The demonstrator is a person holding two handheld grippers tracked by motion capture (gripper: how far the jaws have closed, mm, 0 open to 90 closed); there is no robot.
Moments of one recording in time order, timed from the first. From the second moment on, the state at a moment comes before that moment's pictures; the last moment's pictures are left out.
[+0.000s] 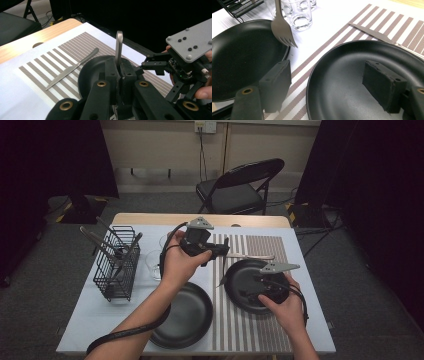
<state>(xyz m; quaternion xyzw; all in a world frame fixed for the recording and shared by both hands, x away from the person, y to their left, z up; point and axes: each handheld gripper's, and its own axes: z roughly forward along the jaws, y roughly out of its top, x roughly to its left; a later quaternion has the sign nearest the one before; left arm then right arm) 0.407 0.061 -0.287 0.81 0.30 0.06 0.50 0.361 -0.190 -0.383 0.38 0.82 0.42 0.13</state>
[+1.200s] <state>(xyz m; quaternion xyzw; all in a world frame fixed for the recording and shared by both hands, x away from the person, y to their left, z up) 0.381 0.036 -0.312 0.81 0.29 0.06 0.50 0.350 -0.177 -0.368 0.37 0.81 0.43 0.13</state>
